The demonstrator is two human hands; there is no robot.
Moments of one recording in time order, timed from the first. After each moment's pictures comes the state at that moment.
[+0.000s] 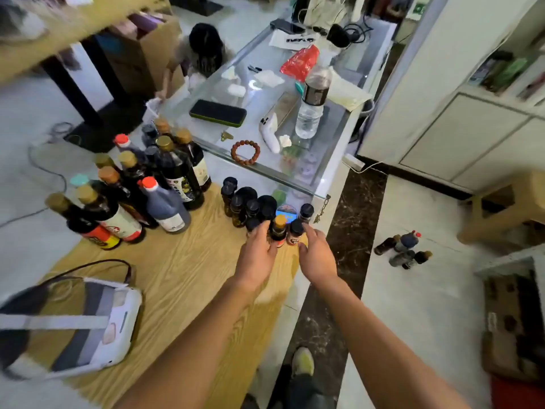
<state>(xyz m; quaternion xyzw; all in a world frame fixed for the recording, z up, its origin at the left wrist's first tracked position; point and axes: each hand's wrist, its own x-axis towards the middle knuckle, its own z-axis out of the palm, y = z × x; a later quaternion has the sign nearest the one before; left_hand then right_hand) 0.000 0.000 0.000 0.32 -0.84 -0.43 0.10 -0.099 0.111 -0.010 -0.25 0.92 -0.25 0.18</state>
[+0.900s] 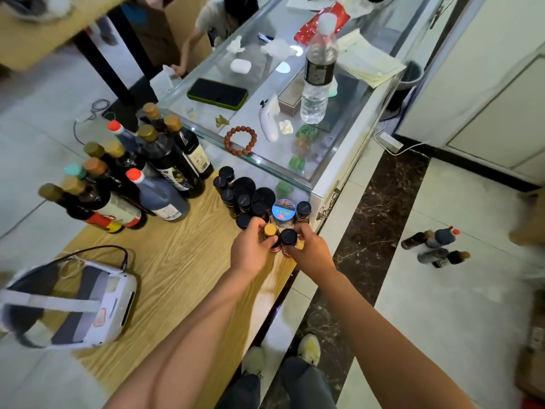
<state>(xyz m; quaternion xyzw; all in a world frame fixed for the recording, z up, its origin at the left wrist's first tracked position) -0.052 0.005 -0.029 0.45 -0.80 -0.40 0.08 -0.163 0.115 -0.054 -0.30 0.83 -0.36 0.30</state>
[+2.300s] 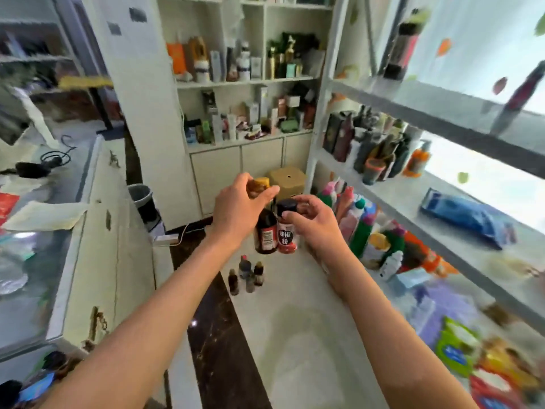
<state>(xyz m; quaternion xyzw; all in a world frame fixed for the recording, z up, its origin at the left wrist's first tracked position) -0.233 0.396 0.265 -0.11 -0.89 -0.41 0.20 -0.194 0.557 0.232 0.01 0.76 -0.65 -0.10</state>
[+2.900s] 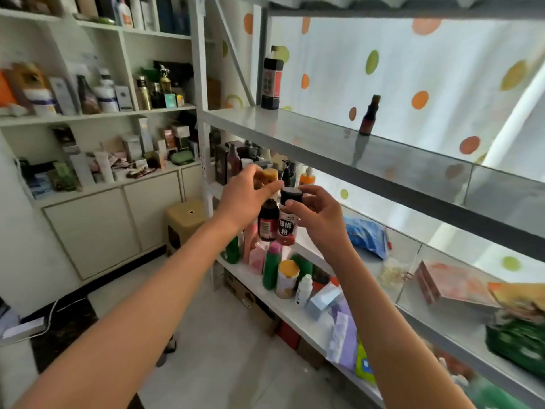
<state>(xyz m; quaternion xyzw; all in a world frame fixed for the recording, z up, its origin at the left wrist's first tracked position) -0.325 0.689 0.325 -0.35 -0.79 -0.50 0.06 -0.218 0.813 0.300 0.11 0.74 -0.58 -0.31</state>
